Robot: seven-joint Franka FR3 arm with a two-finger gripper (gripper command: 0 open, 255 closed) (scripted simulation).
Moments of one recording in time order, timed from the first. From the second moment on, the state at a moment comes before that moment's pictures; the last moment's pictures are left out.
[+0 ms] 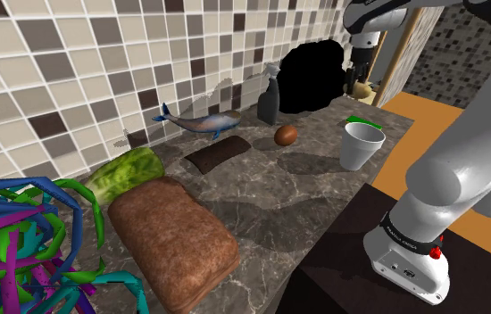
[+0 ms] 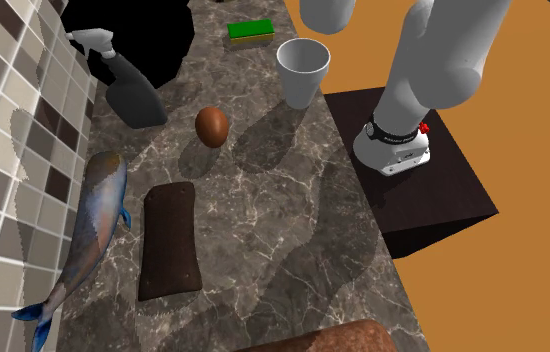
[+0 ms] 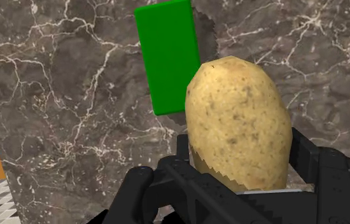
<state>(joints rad) -0.29 0.01 -0.39 -1.97 -0.12 1.88 -0.58</state>
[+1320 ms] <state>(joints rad) -0.55 0.52 -0.46 -1.39 0.09 1.80 -0.92</state>
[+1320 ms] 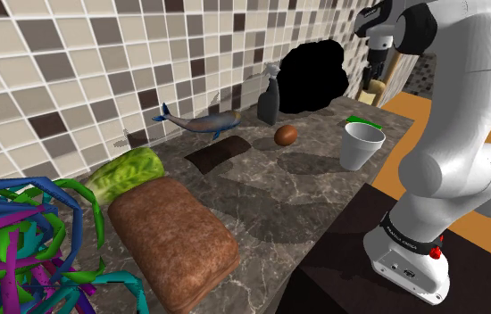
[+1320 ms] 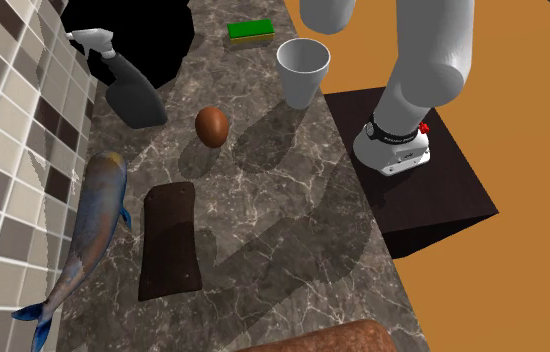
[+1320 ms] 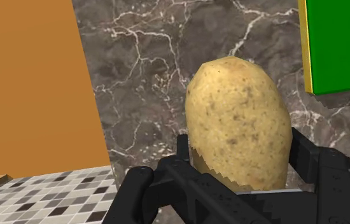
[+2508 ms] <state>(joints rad) -0.55 0.59 -0.44 -1.52 0.11 2.00 -0.92</state>
